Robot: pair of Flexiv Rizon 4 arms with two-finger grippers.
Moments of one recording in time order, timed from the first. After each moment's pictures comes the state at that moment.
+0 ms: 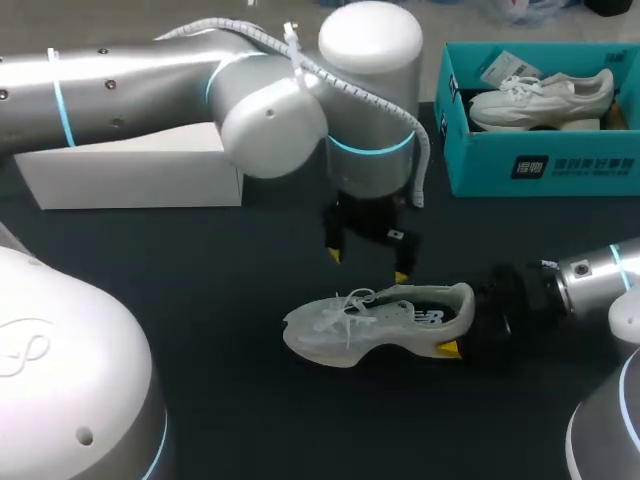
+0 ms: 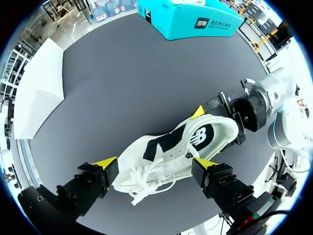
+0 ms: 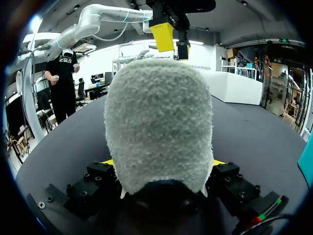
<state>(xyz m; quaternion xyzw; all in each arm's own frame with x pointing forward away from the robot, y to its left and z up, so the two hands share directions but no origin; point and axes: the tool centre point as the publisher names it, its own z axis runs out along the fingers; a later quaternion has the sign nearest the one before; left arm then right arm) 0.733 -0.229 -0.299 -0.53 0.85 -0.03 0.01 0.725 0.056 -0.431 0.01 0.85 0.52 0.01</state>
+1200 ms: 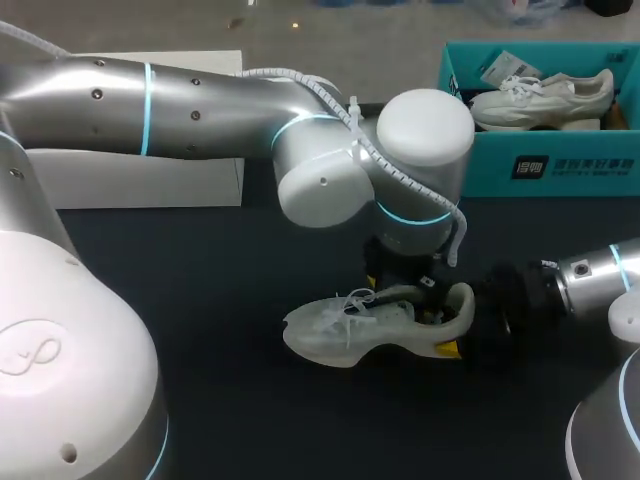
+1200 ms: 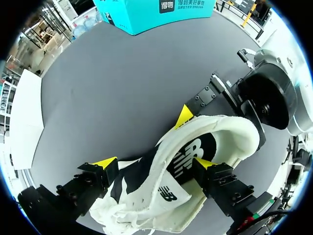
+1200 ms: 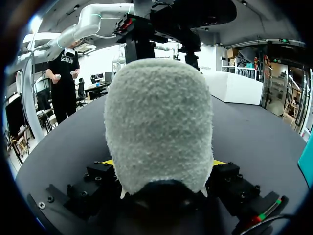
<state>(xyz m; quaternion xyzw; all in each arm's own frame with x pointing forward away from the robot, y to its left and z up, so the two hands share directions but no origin) 0.736 -0.279 -0.379 -0.44 0.89 -0.05 0.05 0.725 0.056 -0.431 0.01 0.85 0.52 0.01</state>
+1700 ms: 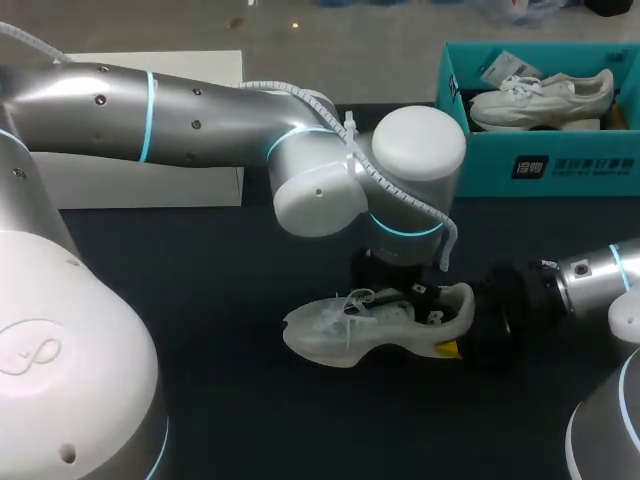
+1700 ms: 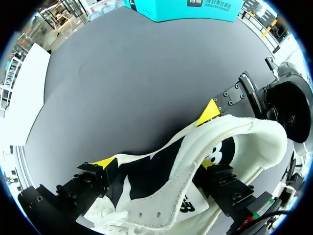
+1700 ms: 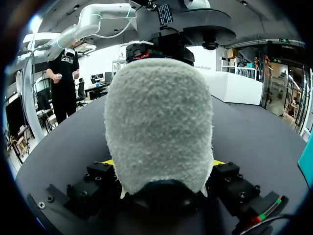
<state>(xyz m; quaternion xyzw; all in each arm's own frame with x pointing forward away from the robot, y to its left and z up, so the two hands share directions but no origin) 0.736 -0.262 -0.400 -0.53 0.85 -0.04 0.05 0.725 0.056 -0.431 0.01 0.85 0.52 0.01</state>
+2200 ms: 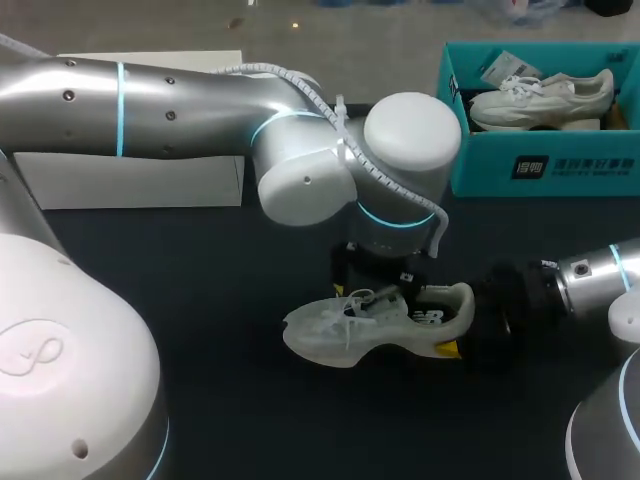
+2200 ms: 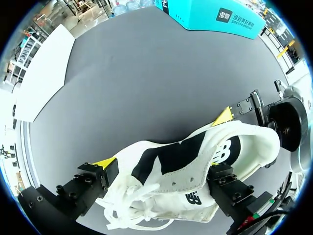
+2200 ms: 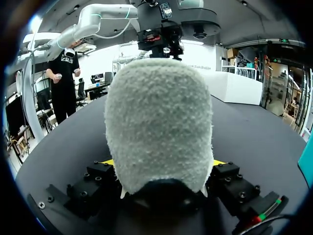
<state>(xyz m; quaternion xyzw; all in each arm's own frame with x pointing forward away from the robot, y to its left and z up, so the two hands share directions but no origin) 0.733 -0.235 -0.373 -0.59 0.81 -0.02 0.07 0.725 0.056 -0.431 0.01 0.85 0.52 0.01</state>
